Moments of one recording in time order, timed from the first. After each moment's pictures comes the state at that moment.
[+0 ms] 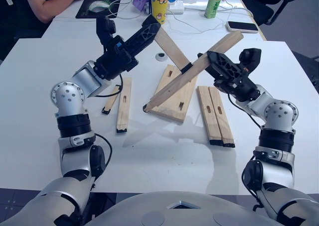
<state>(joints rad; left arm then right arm) -0.63 0.20 0.32 0.07 -1.17 1.01 -0.62 -0.45 -0.37 -0.34 0.16 1.18 1.03 0.97</state>
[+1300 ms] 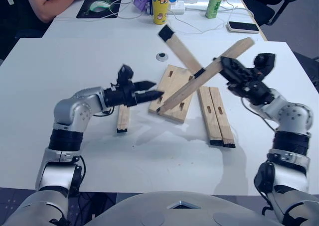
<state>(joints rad) -0.42 0.49 -0.19 0.03 -0.56 0.65 -0.97 -0.42 -0.57 -0.42 0.28 1.13 1.03 1.11</state>
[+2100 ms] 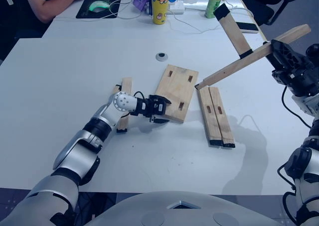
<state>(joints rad) -0.68 0.32 -0.54 0.72 0.17 -0.37 -1.00 -0.58 -0.74 -0.46 0.67 0.91 0.87 1.34</state>
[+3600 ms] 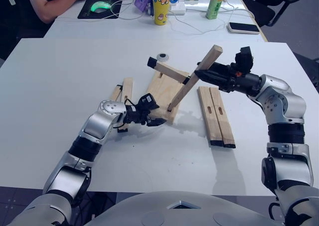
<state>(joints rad) -0.38 0.40 -0.38 0.07 -0.14 0.58 -0.92 -0.52 -0.55 -0.08 0.23 0.58 0.47 1.24</state>
